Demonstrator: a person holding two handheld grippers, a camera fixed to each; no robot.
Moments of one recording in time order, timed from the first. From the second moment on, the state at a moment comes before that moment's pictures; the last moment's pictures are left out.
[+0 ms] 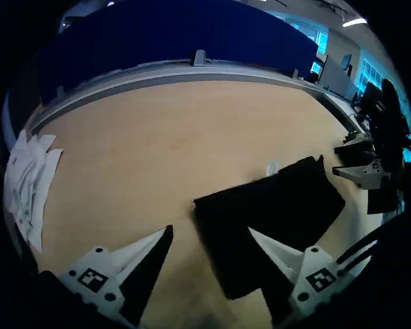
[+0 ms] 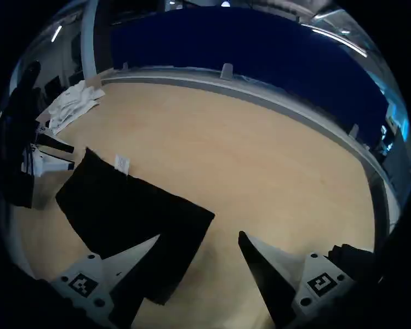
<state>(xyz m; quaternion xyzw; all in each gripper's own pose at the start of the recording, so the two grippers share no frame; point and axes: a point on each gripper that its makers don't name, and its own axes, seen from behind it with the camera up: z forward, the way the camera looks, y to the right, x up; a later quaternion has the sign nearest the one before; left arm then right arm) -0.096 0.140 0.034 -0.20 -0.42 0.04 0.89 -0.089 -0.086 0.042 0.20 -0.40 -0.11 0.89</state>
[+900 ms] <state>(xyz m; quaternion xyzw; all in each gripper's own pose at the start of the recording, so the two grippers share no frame) -0.094 0.123 -0.032 -0.18 -0.43 0.04 0.88 -0.083 -0.084 -0.019 0.20 -0.41 -0.10 0.88</state>
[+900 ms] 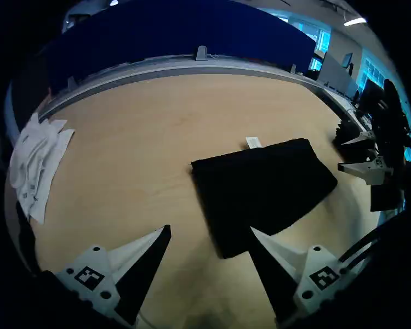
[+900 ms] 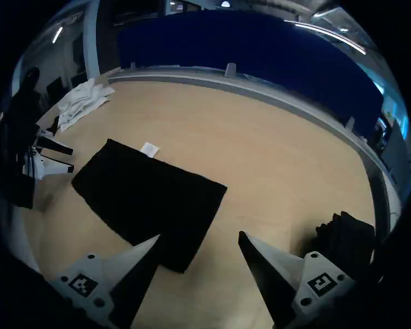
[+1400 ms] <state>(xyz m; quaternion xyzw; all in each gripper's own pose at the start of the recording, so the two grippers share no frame) -0.090 0.102 -0.065 -0.15 -0.43 0.02 0.89 -0.087 -0.085 -0.047 0.24 -0.42 -0.13 0.87</state>
